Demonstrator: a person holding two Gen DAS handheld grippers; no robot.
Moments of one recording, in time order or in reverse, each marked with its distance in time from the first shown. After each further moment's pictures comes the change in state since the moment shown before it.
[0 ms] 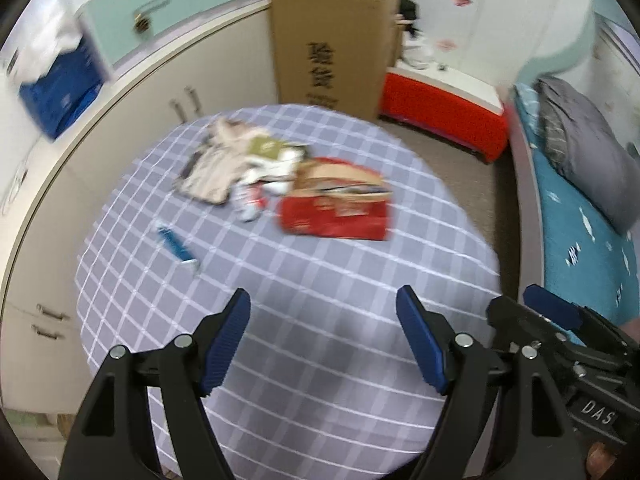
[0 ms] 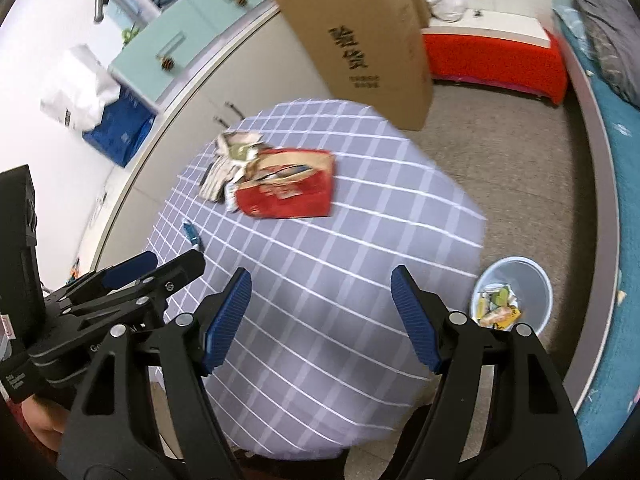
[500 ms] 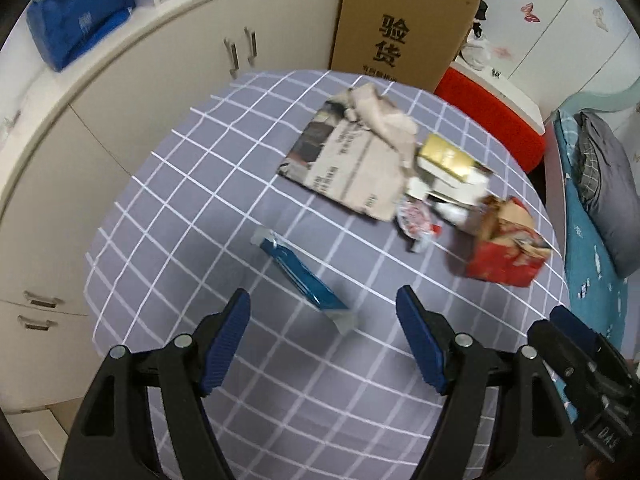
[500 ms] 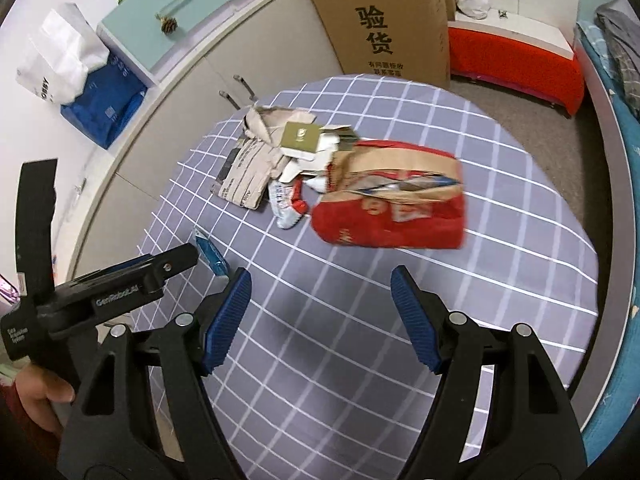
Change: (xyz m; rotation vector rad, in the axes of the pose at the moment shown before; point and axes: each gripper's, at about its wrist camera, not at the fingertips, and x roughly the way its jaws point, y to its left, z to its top) left arm 0.092 0.170 0.047 -0.148 0.132 -0.055; right arm 0.109 0.111 0.026 -0.045 0.053 -0.084
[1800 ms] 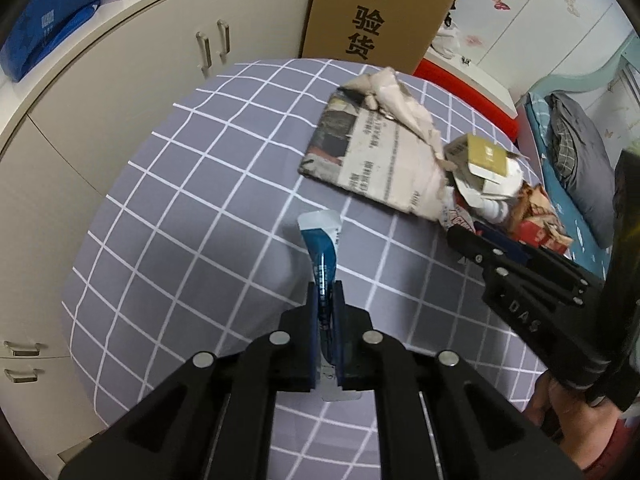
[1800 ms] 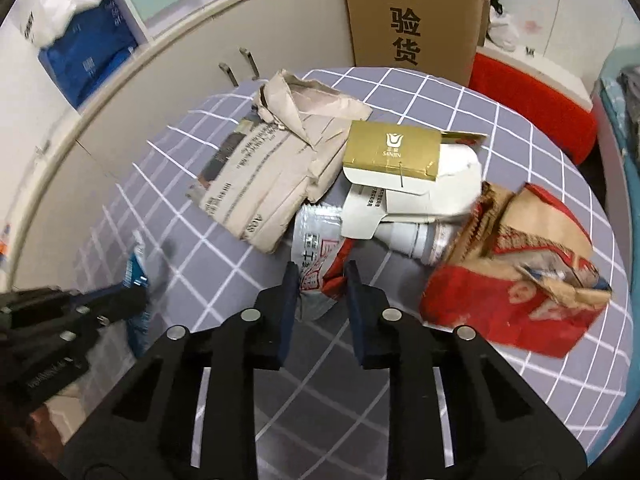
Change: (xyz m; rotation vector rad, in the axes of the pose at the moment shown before) left arm 0.031 0.043 0.006 0.108 -0.002 -0.116; right arm 0.100 0.052 0.027 -0.141 -0.016 -0.087
